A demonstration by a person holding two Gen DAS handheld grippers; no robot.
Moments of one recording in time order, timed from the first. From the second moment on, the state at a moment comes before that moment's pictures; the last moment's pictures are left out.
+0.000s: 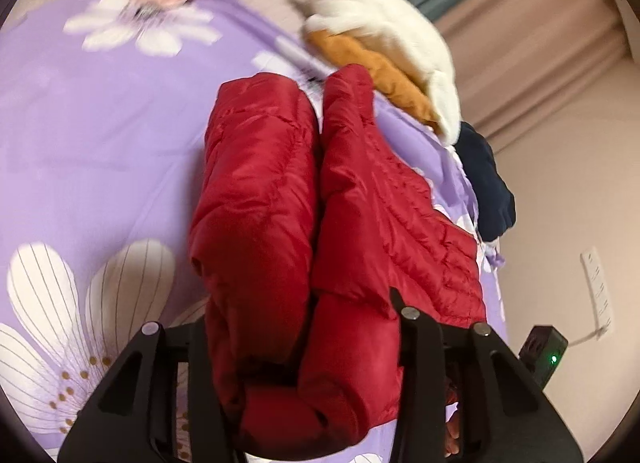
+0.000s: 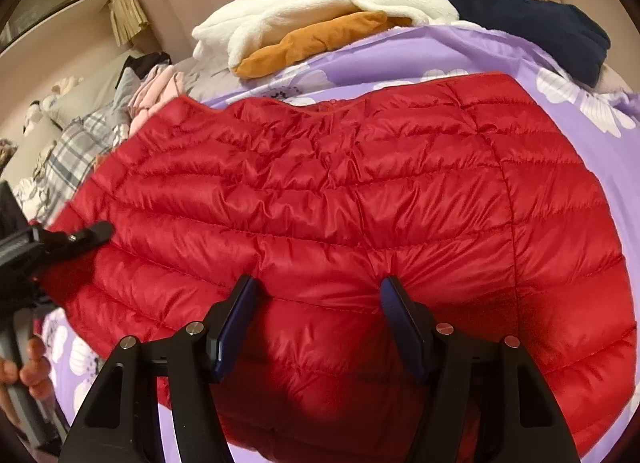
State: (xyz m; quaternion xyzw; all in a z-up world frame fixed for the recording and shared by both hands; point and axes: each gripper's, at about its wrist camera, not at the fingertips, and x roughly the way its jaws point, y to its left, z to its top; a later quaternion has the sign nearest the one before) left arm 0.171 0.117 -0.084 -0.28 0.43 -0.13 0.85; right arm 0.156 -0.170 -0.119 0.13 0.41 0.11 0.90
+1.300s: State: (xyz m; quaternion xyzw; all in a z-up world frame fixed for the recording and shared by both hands) left arm 0.157 -0.021 -0.030 -0.08 0.40 -0.23 0.88; right arm 0.143 -0.213 -0.116 0.23 0.39 0.15 0.88
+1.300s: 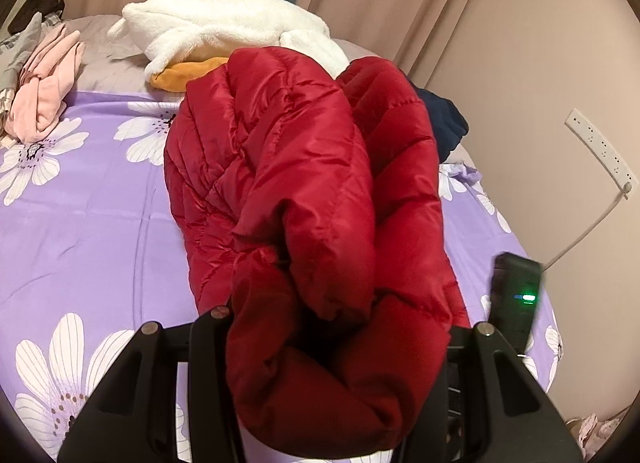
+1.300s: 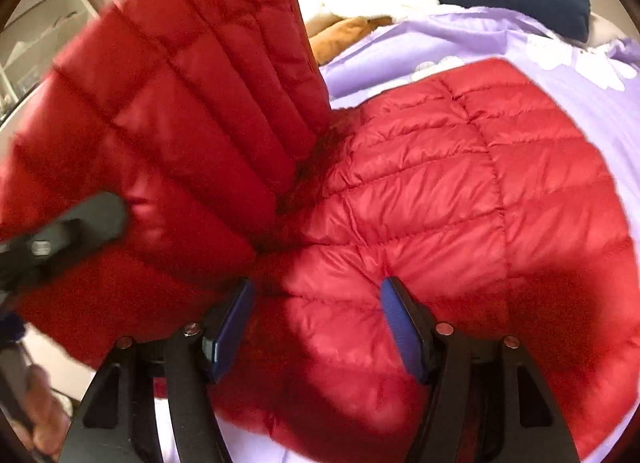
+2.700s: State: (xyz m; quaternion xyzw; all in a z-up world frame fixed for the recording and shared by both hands) left arm 0.148 -0.088 -0.030 -0.01 0.40 -0.25 0.88; right arm 0.115 -0.286 -0.127 0.23 0.39 0.04 0.89
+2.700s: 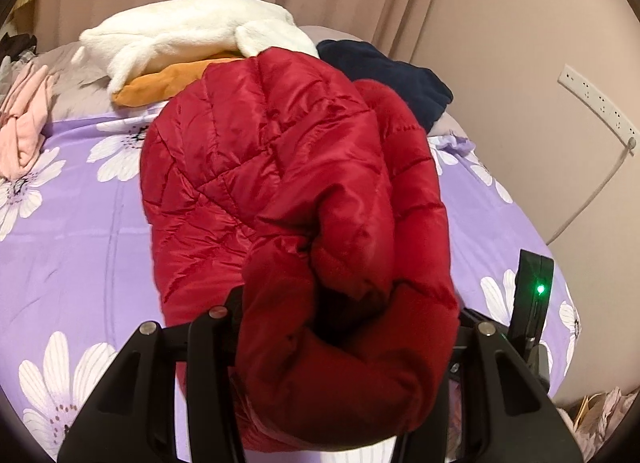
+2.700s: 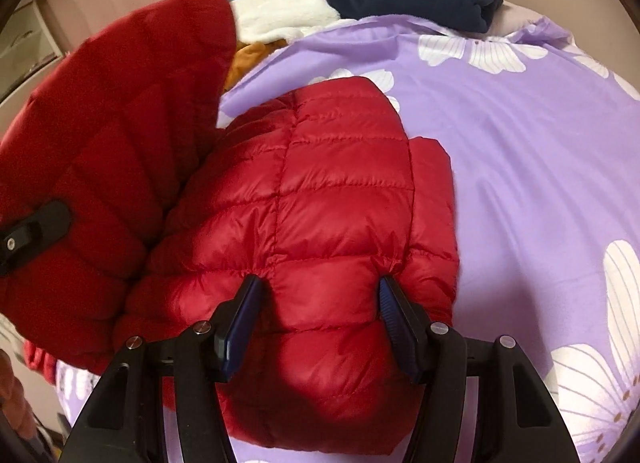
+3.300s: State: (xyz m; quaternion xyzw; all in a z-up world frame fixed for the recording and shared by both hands) left arm 0.152 -0.121 -0.051 0.00 0.44 -0.35 0.83; right arm 0.084 -0.378 -0.122 0.40 0.33 0.10 0.85
